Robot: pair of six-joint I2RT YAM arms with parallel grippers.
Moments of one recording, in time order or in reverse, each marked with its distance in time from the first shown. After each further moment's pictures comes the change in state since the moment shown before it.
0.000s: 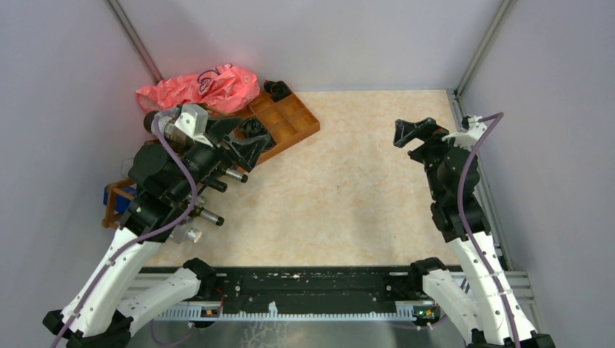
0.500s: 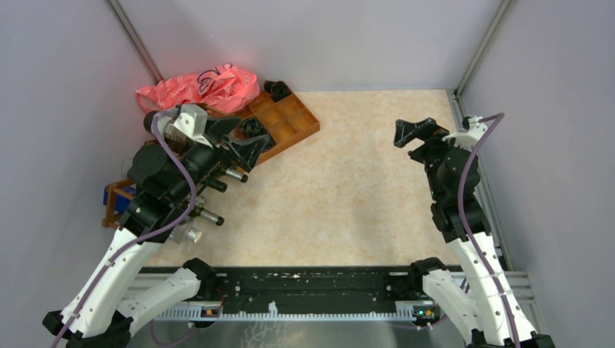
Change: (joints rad) left arm 0.000 -0.004 0.000 0.000 -0.001 0.000; right arm 0.000 -0.005 0.000 0.000 0.000 -0.001
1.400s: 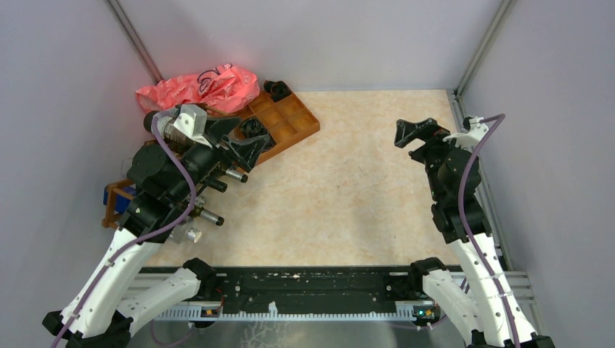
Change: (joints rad) left arm 0.000 -0.001 0.000 0.000 0.000 0.000; right arm 0.000 -0.005 0.000 0.000 0.006 -0.008
